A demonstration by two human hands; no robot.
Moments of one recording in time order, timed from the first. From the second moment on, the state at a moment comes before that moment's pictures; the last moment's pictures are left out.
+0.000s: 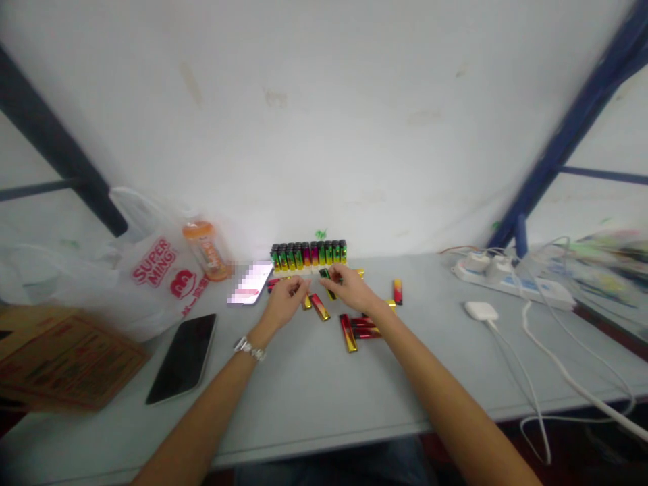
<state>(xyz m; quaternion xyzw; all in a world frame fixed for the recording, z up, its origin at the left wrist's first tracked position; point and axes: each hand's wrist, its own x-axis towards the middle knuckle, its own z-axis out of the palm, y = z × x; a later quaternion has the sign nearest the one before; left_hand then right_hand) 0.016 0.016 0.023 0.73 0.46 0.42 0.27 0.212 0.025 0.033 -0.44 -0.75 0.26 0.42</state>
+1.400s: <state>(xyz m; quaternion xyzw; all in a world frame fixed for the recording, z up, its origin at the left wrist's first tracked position) 0.020 -0.003 -0.003 0.80 0.43 0.31 0.29 0.167 -0.017 0.006 -0.43 -0.58 0.32 0.61</state>
